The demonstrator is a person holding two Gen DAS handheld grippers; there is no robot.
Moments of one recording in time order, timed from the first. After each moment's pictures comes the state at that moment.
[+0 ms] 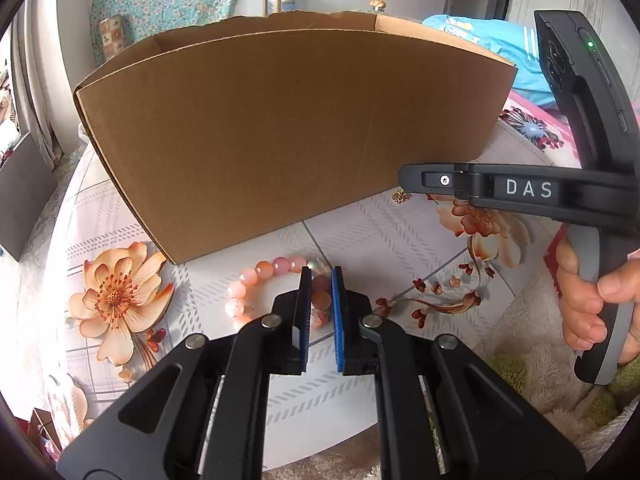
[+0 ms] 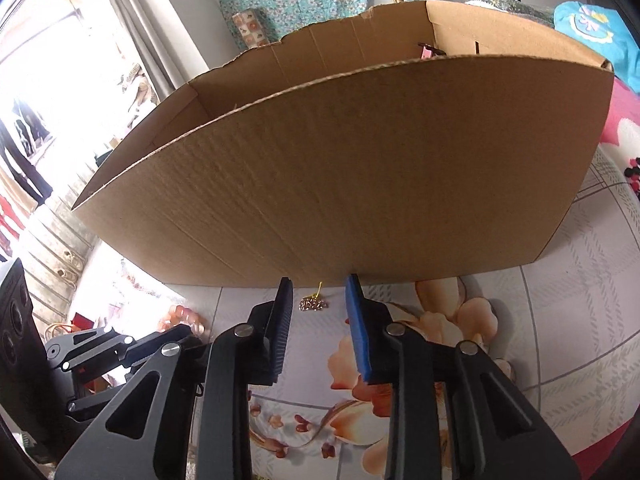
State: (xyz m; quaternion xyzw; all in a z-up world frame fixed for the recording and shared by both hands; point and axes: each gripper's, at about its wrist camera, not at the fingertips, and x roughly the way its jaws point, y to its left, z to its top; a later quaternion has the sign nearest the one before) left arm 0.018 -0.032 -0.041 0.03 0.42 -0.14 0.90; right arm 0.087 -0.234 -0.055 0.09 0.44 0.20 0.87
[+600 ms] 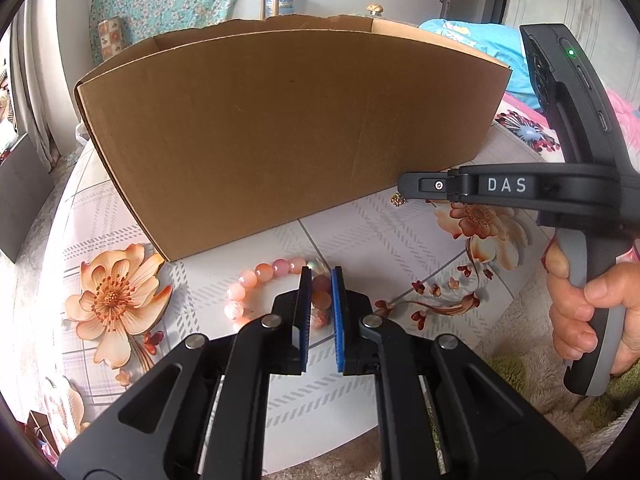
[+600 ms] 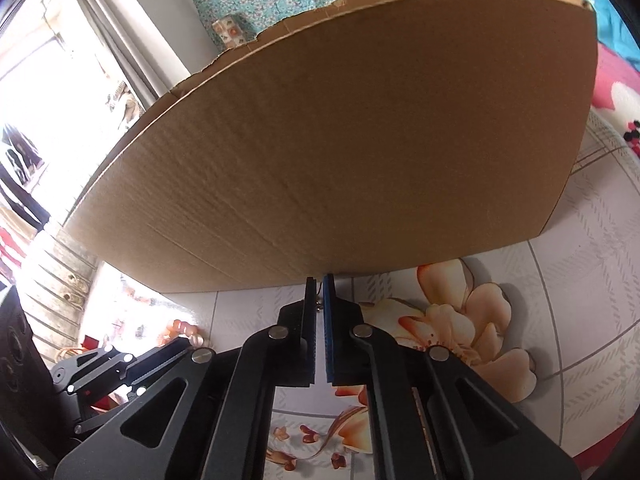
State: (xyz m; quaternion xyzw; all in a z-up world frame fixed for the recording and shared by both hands) left arm 0.016 -0.028 -0.043 0.03 0.41 -0.15 0.90; right arm 0.095 -0.227 -0.063 0.14 0.45 0.19 0.86
